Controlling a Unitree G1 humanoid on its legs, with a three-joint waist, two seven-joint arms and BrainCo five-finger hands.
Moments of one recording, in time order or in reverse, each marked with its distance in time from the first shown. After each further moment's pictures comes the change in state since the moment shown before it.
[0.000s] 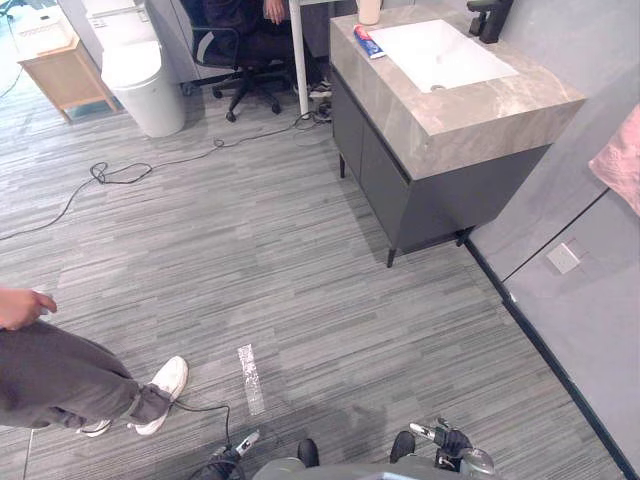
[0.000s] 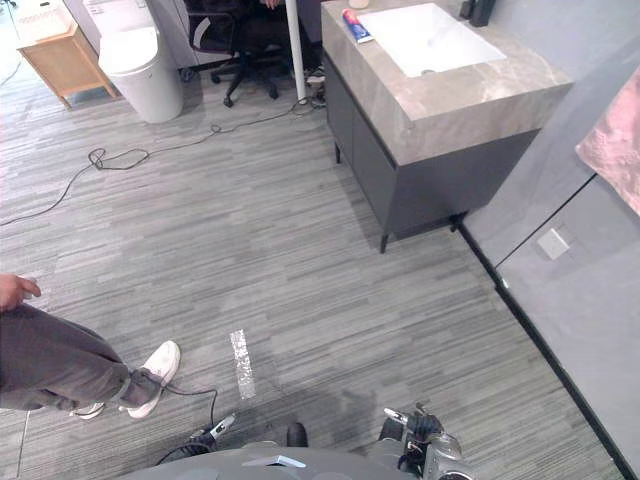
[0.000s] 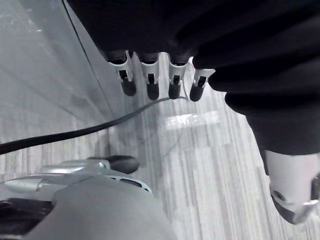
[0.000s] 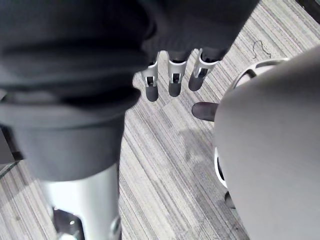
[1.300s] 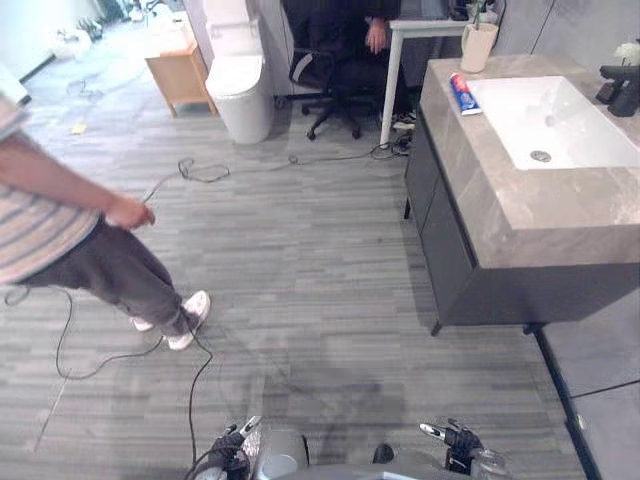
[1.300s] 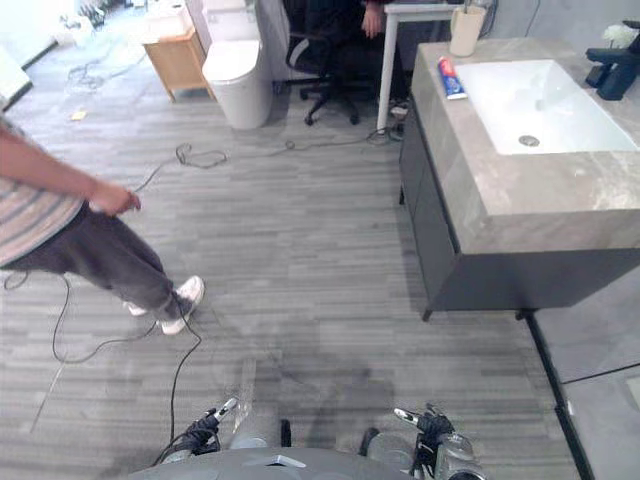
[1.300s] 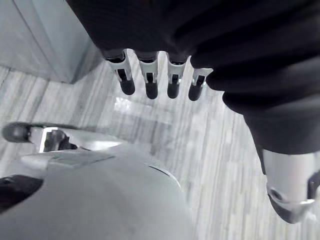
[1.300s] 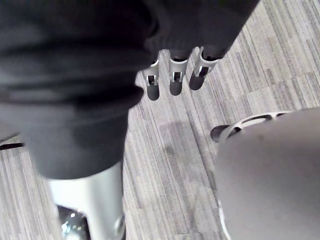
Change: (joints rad) left arm -0.027 -0.018 0.030 -0.042 -0.054 -0.027 -0.017; right arm -0.014 -0.042 -0.033 0.026 0.019 -0.008 0.002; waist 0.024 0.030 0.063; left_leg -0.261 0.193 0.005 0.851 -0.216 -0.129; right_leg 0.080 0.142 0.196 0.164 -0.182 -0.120
